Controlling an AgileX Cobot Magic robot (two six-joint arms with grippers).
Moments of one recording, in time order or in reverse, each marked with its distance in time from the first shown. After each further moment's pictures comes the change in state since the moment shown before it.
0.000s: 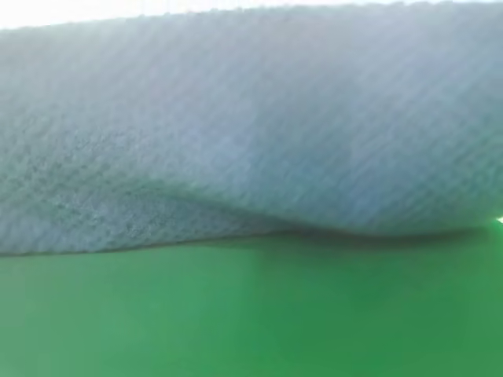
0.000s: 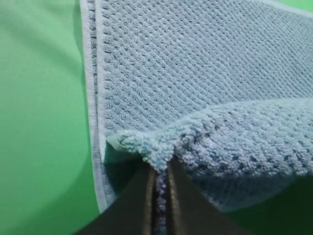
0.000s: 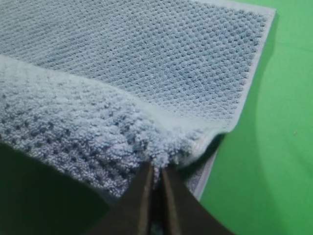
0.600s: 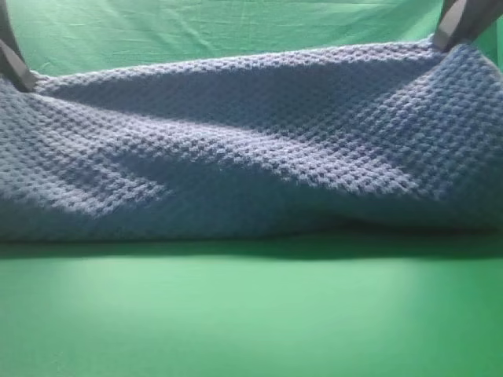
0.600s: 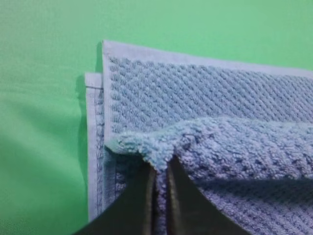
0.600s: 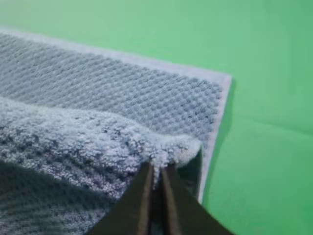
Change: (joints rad) left arm -0.002 0.432 -0.319 -0.014 -0.100 0.036; right arm -0.109 0.392 -0.285 -0.034 -0.105 -0.028
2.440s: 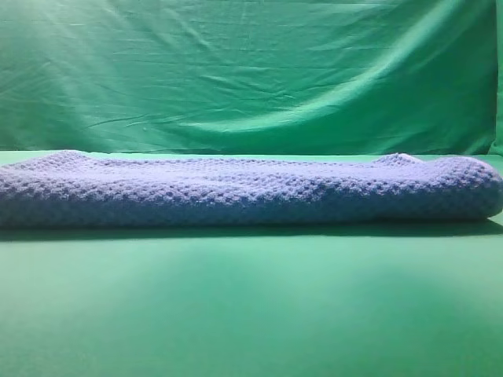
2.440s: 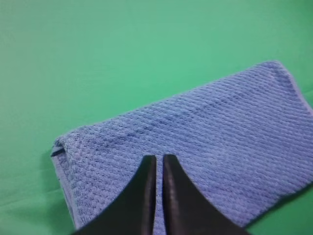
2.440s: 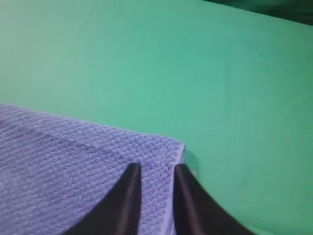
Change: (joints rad) left arm 0.000 -0.035 -0.336 0.081 0.283 0.125; right arm -0.030 -0.100 -0.217 -0.043 0.107 -0.028
